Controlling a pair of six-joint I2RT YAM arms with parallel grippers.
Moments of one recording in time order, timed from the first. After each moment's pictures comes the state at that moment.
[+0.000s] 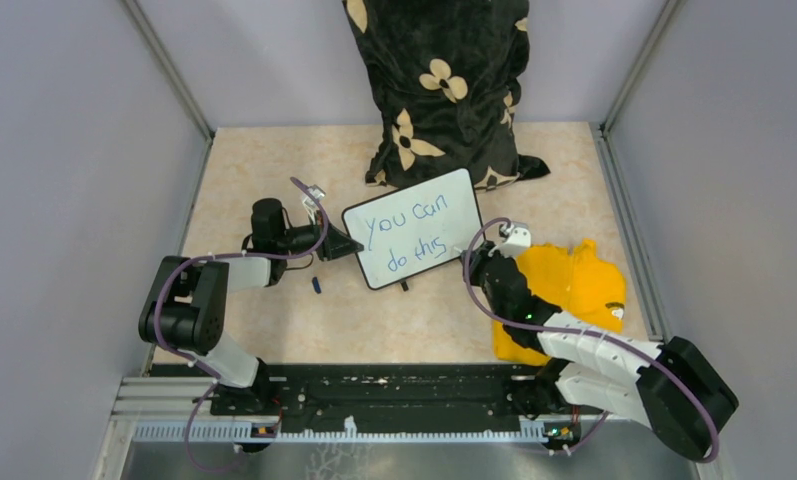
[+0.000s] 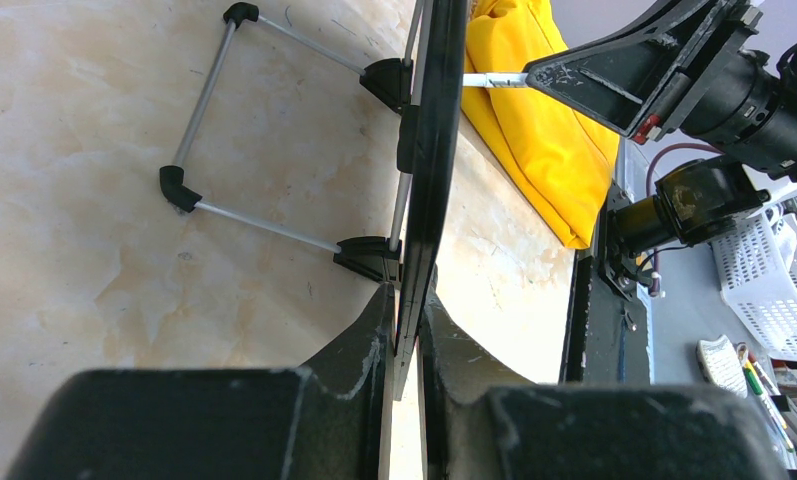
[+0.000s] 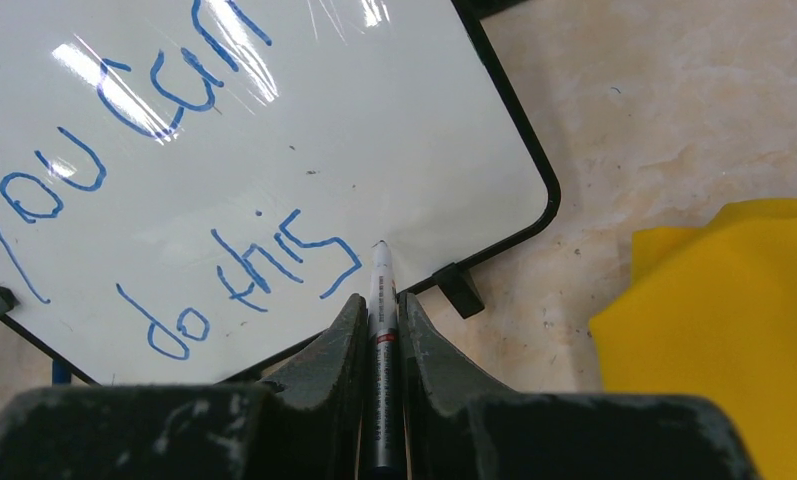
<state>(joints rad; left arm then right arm) -0.17 1.60 0.59 0.69 1.05 -0.37 0.73 1.00 0.31 0.38 0.52 0.60</state>
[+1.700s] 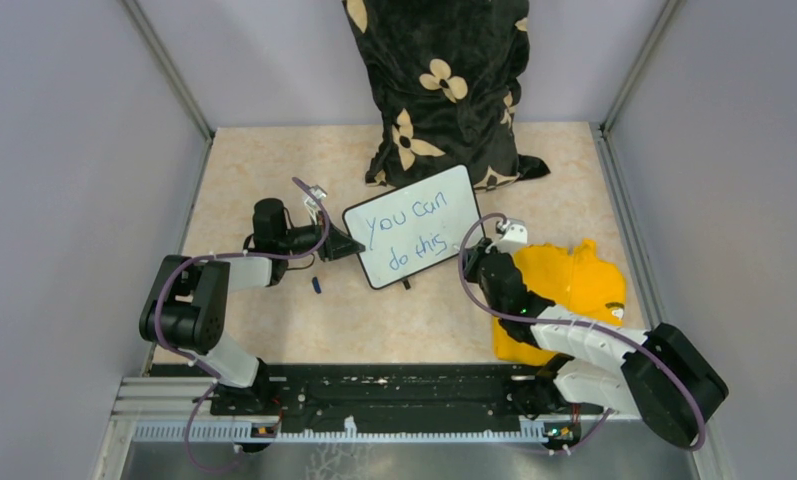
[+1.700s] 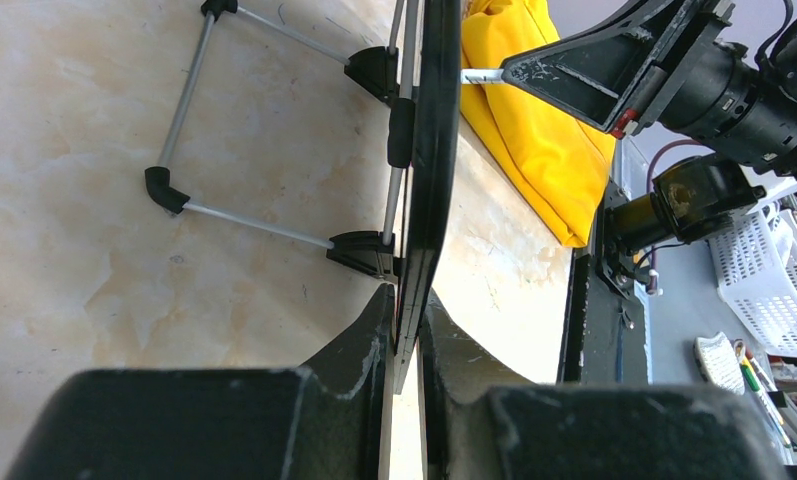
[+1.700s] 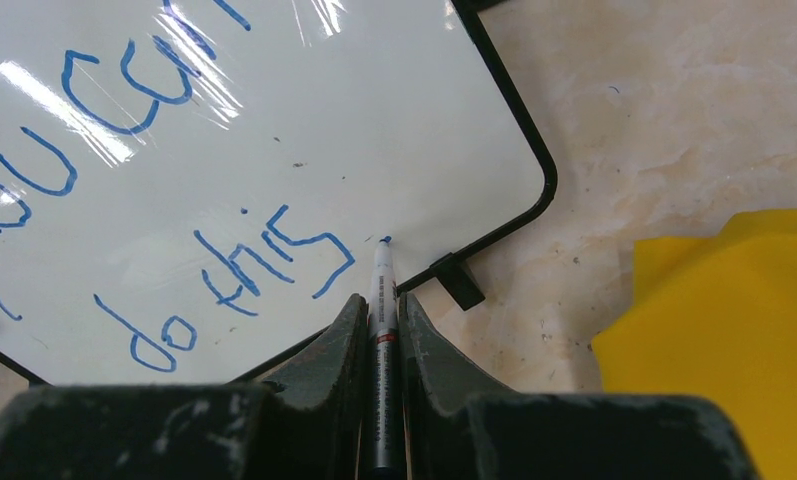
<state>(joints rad) -0.18 1.61 0.59 0.69 1.05 -0.37 0.70 1.09 0.32 0.43 0.50 0.60</state>
